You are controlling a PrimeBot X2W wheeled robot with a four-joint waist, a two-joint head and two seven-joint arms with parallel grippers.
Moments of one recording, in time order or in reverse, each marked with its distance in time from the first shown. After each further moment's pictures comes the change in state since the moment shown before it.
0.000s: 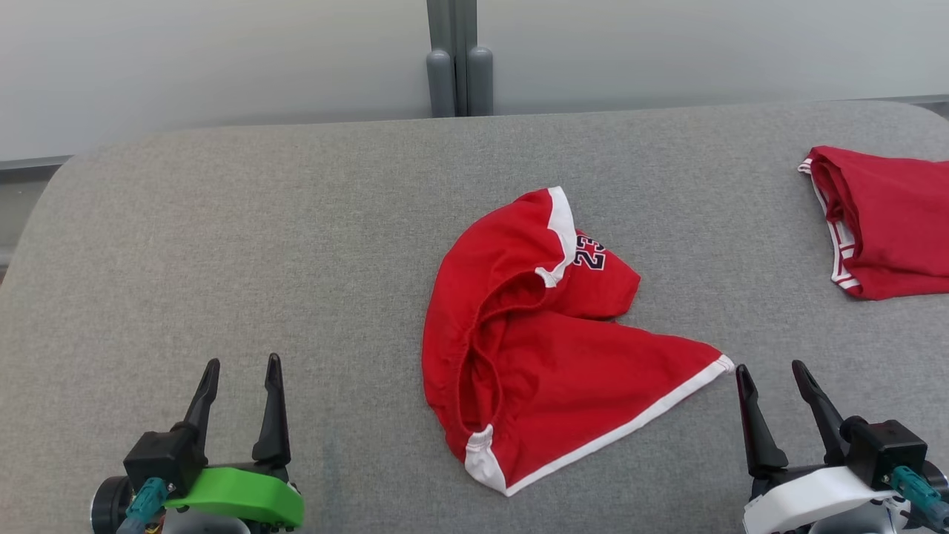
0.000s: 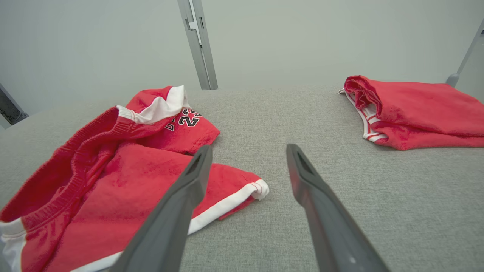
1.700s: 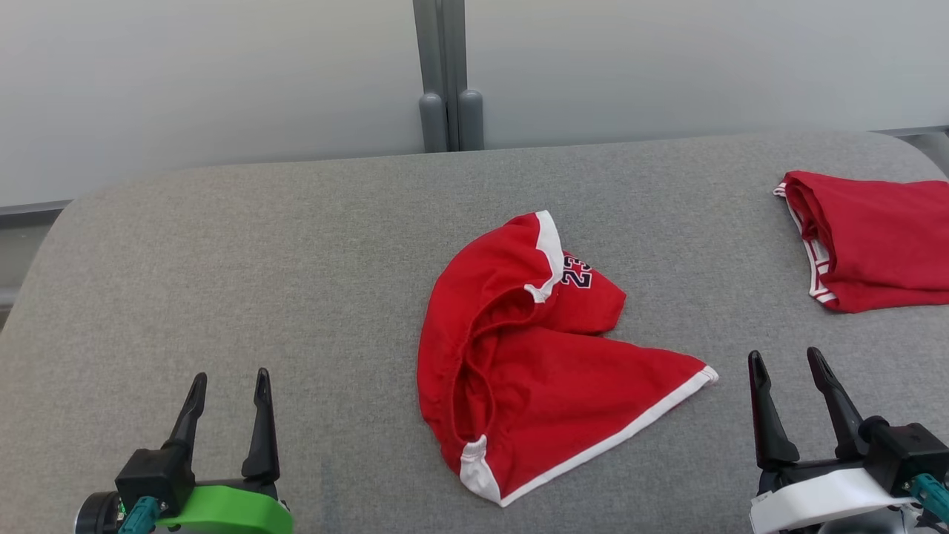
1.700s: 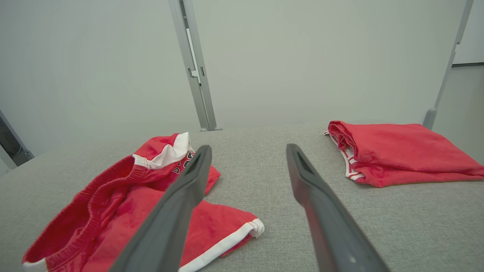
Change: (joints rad) left arm 0.048 0.000 0.037 -0.043 0.056 -0.009 0.000; right arm 0.028 0.027 -0.033 -0.097 -0.009 0.000 -0.017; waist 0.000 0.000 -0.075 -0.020
